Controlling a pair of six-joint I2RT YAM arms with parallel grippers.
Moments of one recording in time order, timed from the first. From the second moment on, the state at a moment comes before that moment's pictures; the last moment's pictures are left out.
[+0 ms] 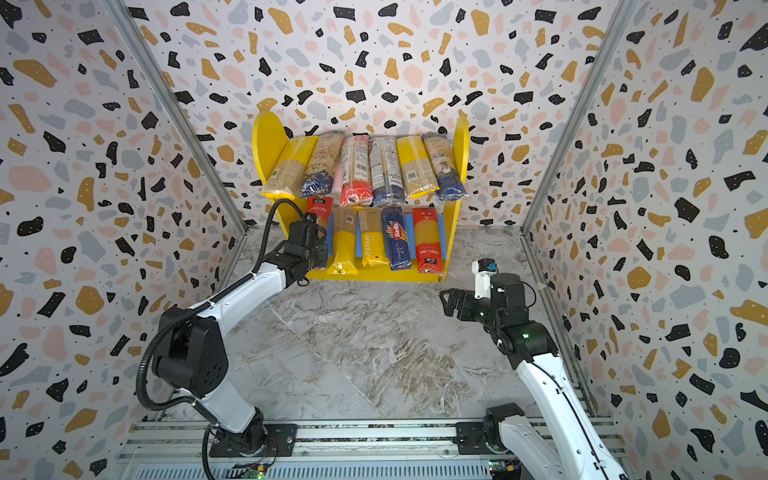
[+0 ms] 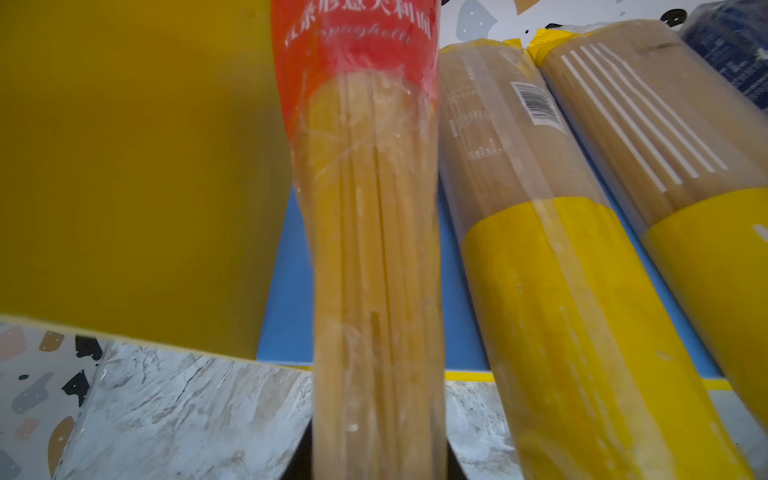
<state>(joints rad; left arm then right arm) -0.34 1.70 1.36 -0.31 -0.33 -0.12 0.22 0.87 0.87 -0.58 -0.26 0.33</state>
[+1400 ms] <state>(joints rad) -0.39 1.34 1.03 -0.22 -0.23 -0.23 0.22 0.90 0.77 -0.52 -0.23 0.34</state>
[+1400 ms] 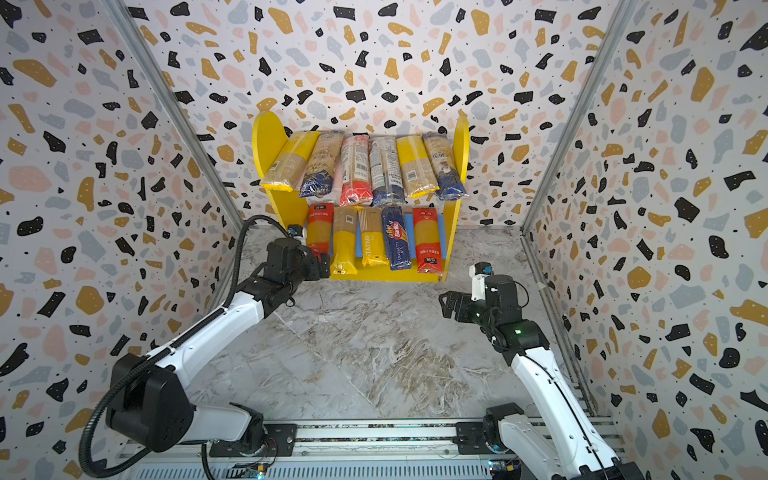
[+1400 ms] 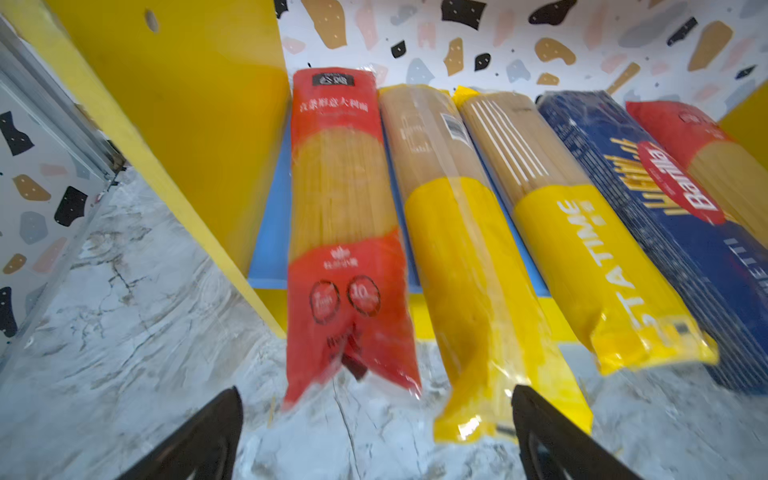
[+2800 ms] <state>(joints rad) -0.45 0.99 0.05 0.73 -0.86 -0.03 0.26 1.03 0.20 0.61 0.39 0.05</state>
